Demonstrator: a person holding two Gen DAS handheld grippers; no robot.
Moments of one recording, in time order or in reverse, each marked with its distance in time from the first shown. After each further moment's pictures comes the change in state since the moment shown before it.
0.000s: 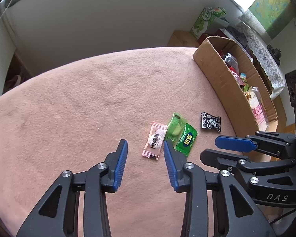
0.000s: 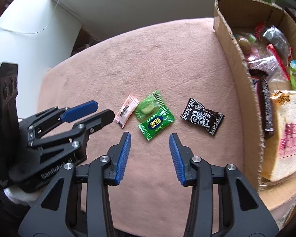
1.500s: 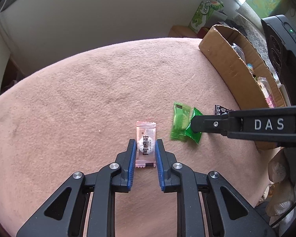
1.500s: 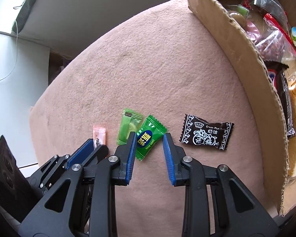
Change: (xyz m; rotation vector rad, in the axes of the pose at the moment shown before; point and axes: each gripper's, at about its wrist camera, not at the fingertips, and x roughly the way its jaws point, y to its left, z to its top) left arm 0.016 0.020 -0.009 0.055 -0.004 0.003; right arm 0.040 -0.023 0.041 0.293 0.042 -0.050
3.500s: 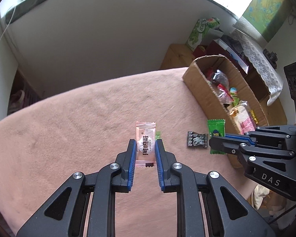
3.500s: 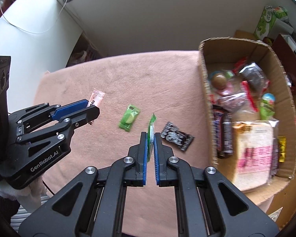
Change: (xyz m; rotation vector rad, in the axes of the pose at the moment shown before) left arm -0.049 -0.041 0.032 -0.021 -0.089 0.025; right arm -0.086 -0.001 -0.047 -0.406 -0.165 -0.047
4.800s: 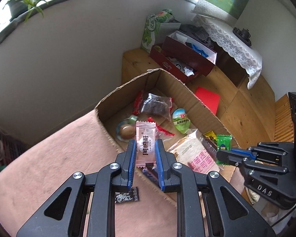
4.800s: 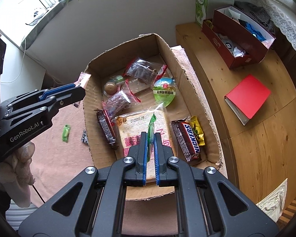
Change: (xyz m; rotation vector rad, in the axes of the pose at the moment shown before) left arm 0.039 -0.151 0.078 0.241 -0.002 -0.105; right arm -0.066 -0.156 -0.034 0.278 -0.100 -0.104
